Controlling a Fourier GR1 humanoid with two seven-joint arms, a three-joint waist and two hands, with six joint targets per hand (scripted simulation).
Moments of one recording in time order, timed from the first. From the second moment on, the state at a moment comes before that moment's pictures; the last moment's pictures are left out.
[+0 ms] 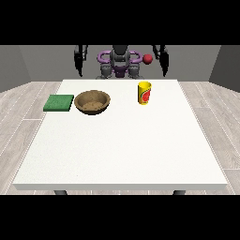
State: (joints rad) left arm 0.02 0.08 0.01 -1.56 0.01 -0.02 0.02; right arm 0.02 -0.10 0.01 -1.59 -0.02 0.05 0.00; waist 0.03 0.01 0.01
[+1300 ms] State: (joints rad) left arm -0.18 0.17 0.24 -1.51 0.18 -0.12 -0.16; right arm -0.05 -0.21 -0.22 -1.64 -0.23 0.22 -0.06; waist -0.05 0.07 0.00
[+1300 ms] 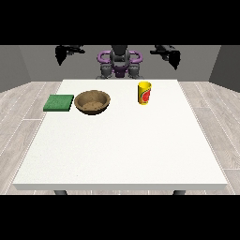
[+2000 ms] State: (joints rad) left arm -0.28 0.06 0.22 -1.07 0.04 0.00 -0.62; right arm -0.11 -0.23 -0.23 -1.55 -0.21 0.29 -0.18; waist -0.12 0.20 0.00
